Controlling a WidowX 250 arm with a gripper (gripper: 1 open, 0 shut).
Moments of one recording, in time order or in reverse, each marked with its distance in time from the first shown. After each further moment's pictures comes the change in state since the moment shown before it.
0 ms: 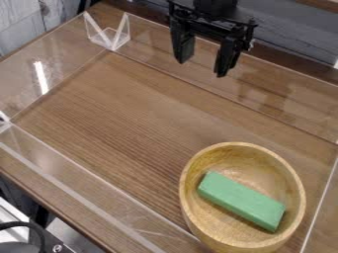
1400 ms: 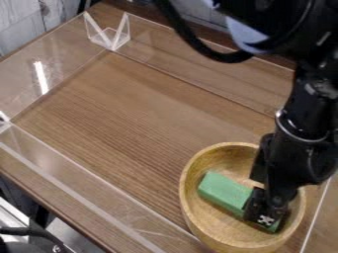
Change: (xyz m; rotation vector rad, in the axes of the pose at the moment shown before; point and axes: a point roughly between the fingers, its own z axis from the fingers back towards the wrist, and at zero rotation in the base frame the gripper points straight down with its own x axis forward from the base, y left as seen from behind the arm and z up) arm -0.074 -0.115 -0.071 0.095 0.063 -1.279
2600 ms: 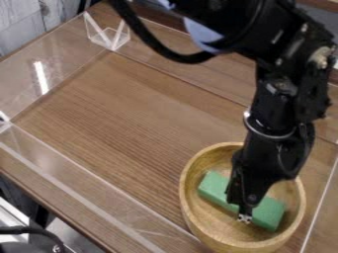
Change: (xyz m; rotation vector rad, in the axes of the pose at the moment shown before) arm -0.018 -0.002 -0.006 -0.030 -0.052 0.088
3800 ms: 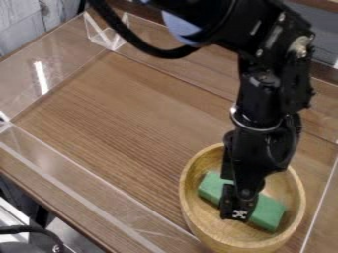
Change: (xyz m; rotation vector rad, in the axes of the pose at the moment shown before) arm -0.006 0.001 -0.001 -0.018 -0.031 0.073
